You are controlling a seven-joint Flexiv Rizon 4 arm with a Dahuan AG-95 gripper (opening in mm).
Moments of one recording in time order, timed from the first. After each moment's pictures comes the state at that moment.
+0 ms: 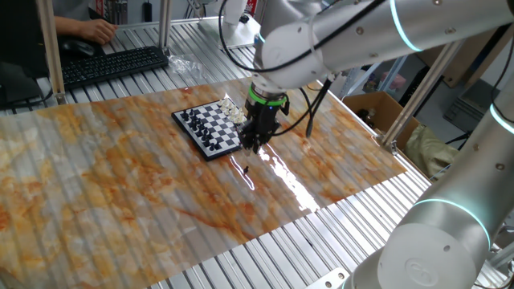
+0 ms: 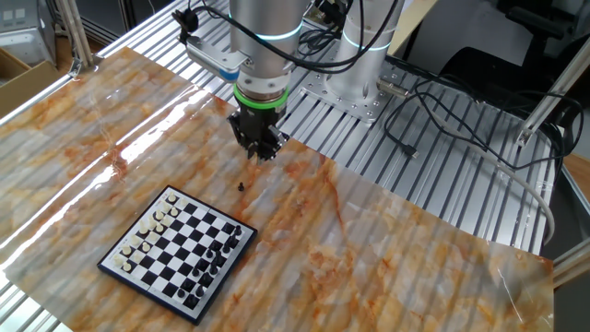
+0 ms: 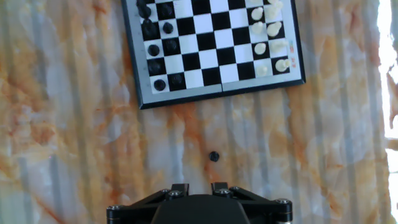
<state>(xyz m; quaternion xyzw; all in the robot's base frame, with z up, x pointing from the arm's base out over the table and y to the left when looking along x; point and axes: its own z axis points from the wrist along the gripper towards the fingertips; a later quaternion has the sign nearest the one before) 0.458 -0.038 0.095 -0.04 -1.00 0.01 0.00</state>
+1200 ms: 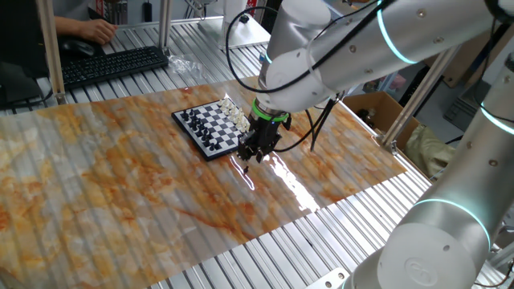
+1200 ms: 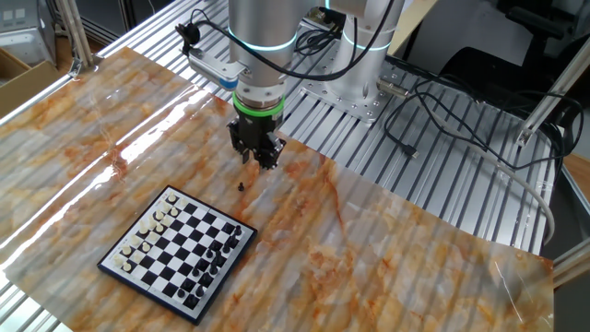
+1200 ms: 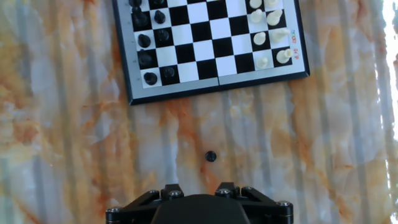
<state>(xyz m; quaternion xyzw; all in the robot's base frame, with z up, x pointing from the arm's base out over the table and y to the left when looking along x) 0.454 -0.043 0.057 -0.04 -1.00 -0.01 -0.02</state>
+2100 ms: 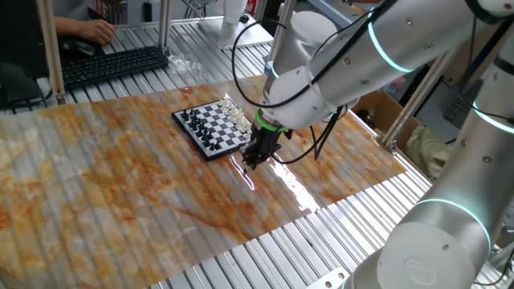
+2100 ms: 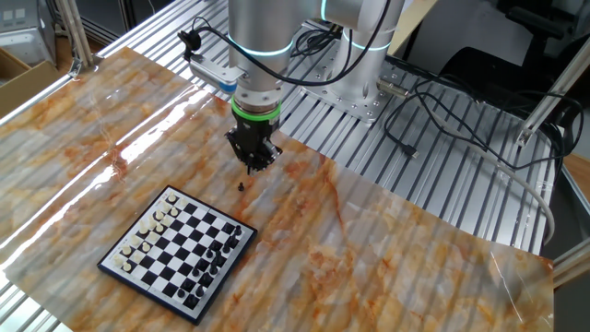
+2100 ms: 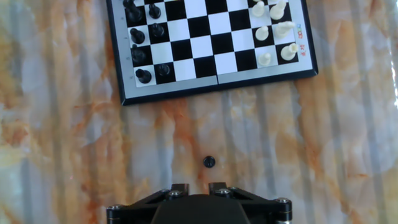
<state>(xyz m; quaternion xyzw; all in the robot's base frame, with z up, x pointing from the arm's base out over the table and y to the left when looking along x) 0.456 -0.048 0.037 -0.04 -1.00 -0.01 -0.04</state>
